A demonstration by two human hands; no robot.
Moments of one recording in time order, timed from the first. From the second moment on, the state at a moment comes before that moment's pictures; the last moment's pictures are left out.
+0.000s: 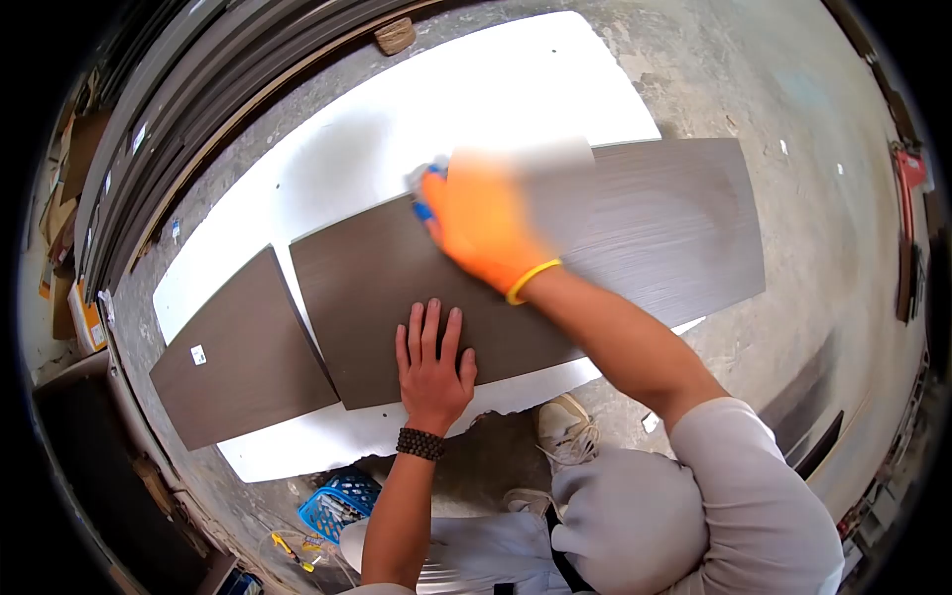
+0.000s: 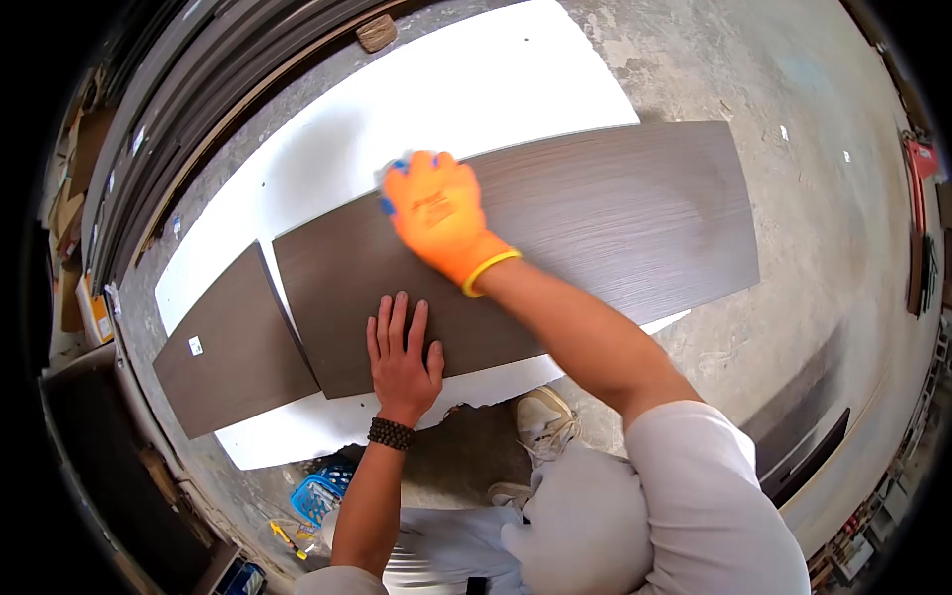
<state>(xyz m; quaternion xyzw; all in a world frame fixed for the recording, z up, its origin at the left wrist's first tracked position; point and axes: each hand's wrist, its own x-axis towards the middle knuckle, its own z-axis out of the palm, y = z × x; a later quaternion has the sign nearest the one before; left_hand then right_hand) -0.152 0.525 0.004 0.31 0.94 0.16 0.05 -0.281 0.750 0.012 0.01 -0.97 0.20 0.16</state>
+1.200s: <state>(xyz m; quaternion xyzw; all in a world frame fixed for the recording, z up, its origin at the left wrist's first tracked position) -0.150 0.529 -0.008 0.32 0.93 0.17 0.00 -0.001 0.881 0.017 -0.14 -0.99 0.08 0.01</state>
